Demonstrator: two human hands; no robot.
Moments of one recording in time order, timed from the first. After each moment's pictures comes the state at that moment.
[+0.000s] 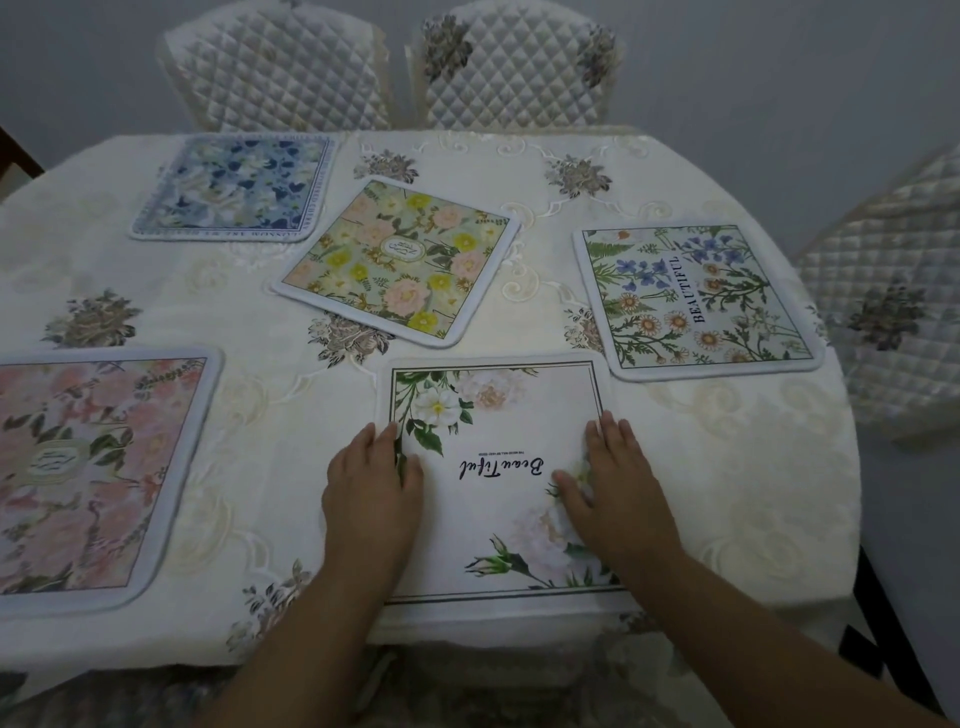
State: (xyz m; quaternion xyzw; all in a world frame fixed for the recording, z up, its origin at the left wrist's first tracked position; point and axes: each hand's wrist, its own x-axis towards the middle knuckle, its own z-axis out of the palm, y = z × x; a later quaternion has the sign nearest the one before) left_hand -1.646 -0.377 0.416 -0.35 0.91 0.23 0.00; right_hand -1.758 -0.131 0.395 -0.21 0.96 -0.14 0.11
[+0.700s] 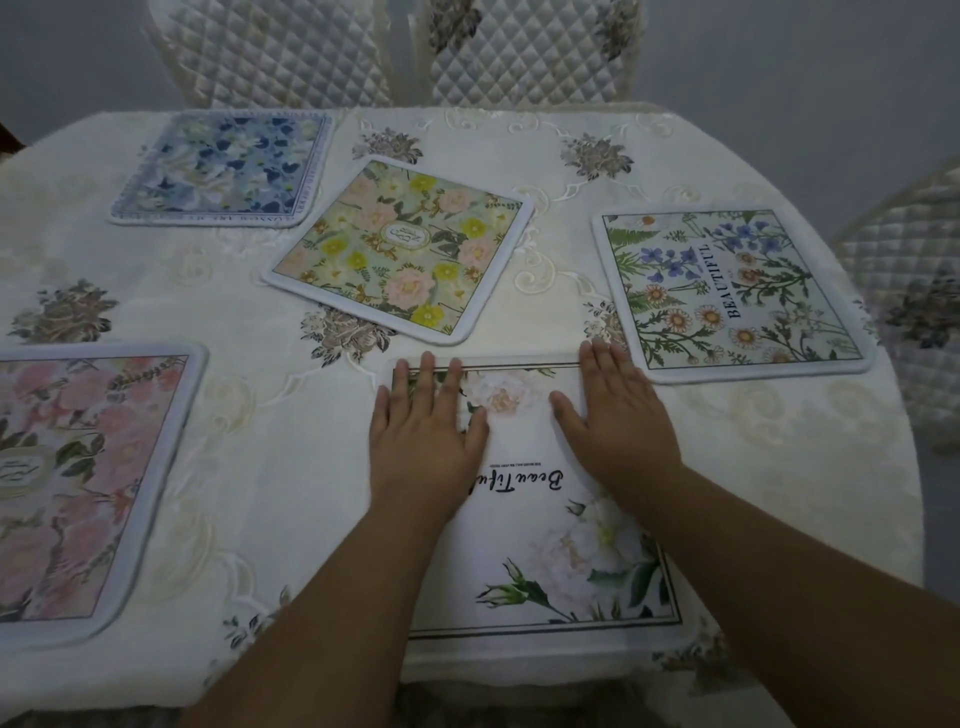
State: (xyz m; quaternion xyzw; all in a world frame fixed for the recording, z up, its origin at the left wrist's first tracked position) left_hand -1.724 -0.376 0.388 -0.23 0.97 0.11 -0.01; right_hand -1.841 -0.182 0.379 -0.23 0.97 -0.10 0.04
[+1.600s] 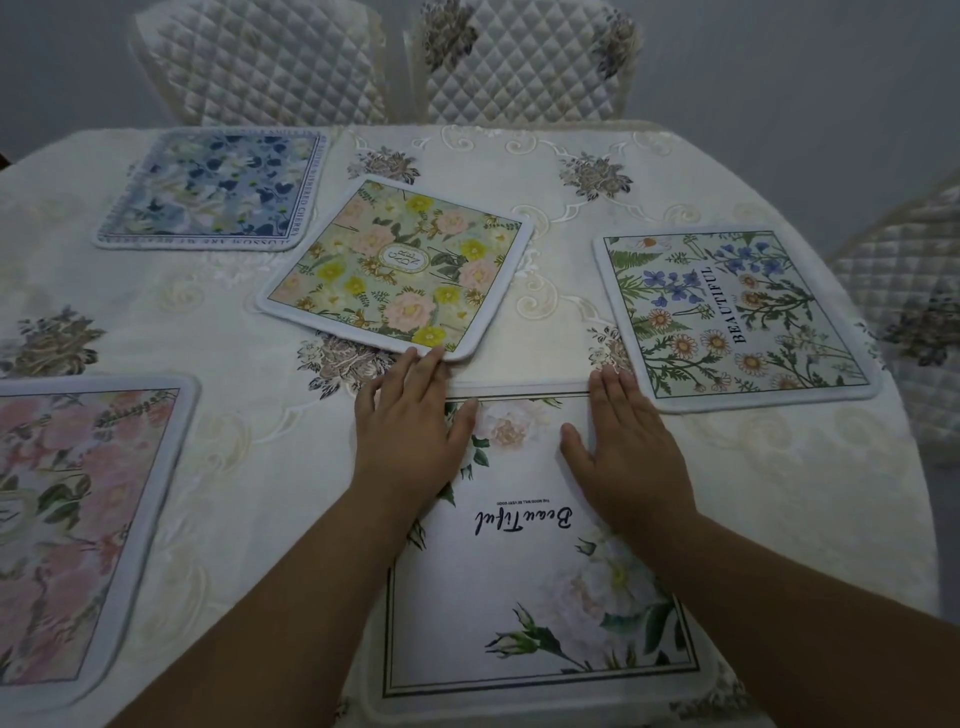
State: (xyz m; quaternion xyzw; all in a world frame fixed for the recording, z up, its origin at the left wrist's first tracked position) left_hand -1.758 -0.418 0.409 -0.17 0.98 0.09 -0.04; right_hand -1.839 -0.182 0.378 -0.22 0.97 -0.11 -0.01
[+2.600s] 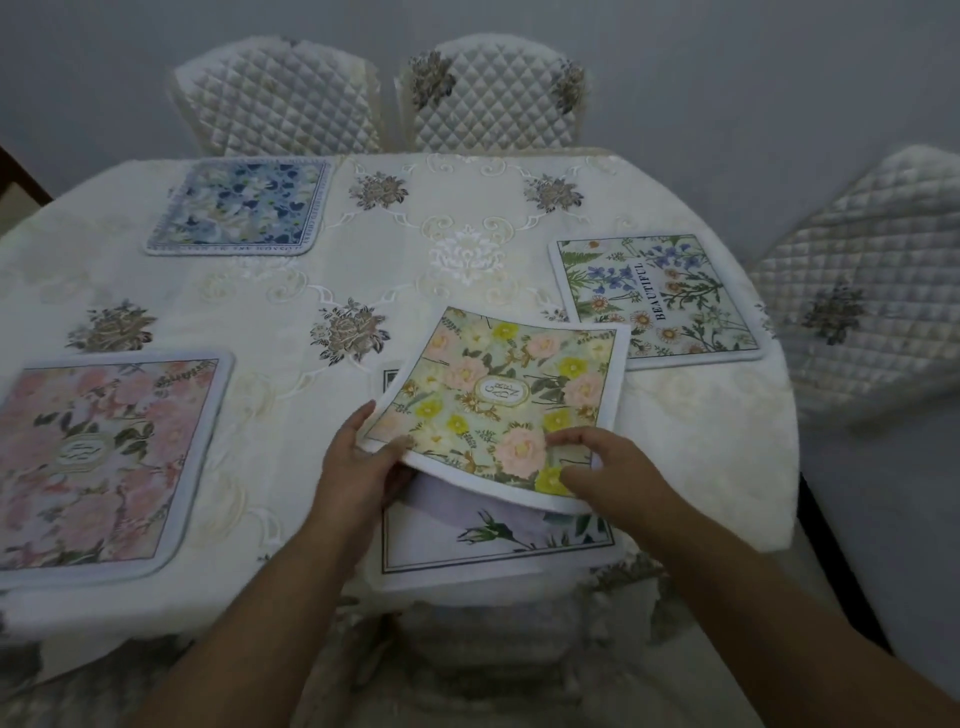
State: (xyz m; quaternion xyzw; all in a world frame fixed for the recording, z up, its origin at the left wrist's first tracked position) left_hand -1.634 -0.379 0.453 -0.39 0.50 0.77 -0.08; right_hand -1.737 -0.118 0.491 -0.06 0.85 -0.45 0.28
